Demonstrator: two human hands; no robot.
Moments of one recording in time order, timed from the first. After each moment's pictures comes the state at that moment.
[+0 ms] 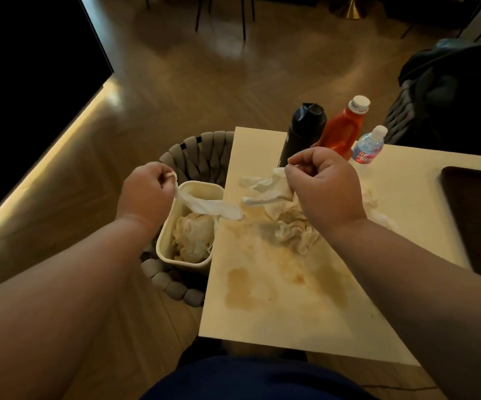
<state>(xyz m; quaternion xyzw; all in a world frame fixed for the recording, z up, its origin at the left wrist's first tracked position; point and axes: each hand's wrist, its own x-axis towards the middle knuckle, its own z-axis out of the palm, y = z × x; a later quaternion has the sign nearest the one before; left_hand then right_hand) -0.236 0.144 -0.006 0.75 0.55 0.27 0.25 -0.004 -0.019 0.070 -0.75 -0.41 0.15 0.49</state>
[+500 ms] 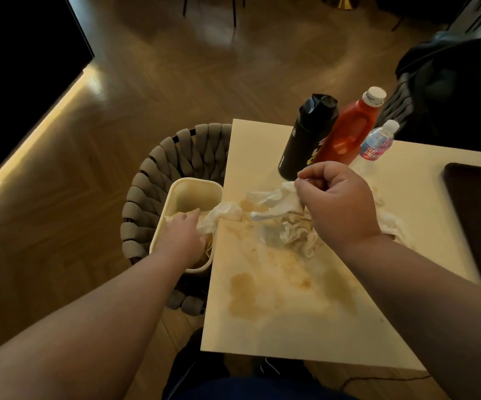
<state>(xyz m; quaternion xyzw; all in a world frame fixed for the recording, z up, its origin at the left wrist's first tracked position) -0.212 0.124 -0.133 0.79 0.56 -0.06 0.24 -0.010 -0.016 0.043 -0.78 -0.38 0.16 0.47</state>
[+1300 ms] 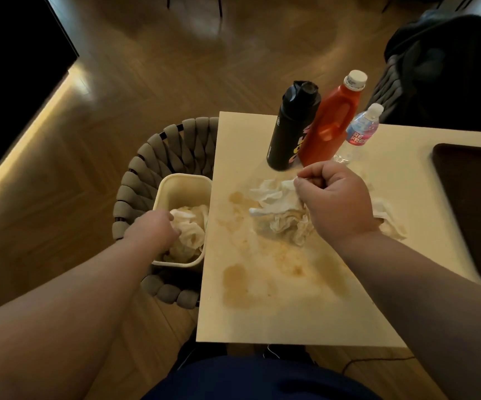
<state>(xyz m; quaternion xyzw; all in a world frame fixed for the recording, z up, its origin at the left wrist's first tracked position) -0.230 0.151 -0.110 0.76 0.59 -0.15 0.23 0.006 -0.037 0.032 -0.80 -0.34 0.16 0.47</state>
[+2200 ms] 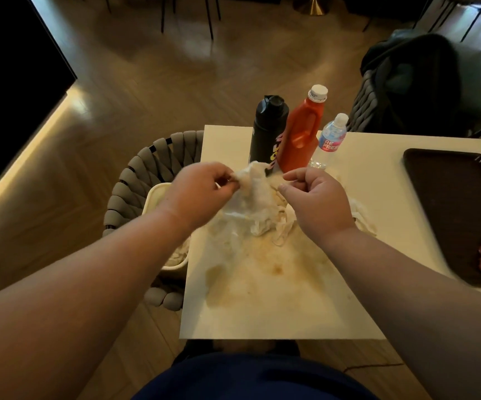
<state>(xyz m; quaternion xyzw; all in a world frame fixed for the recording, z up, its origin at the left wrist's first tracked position) -0.137 0.077 0.034 0.86 0.35 0.16 0.33 0.026 -0.064 0.034 -0.79 -0.32 0.20 0.48</state>
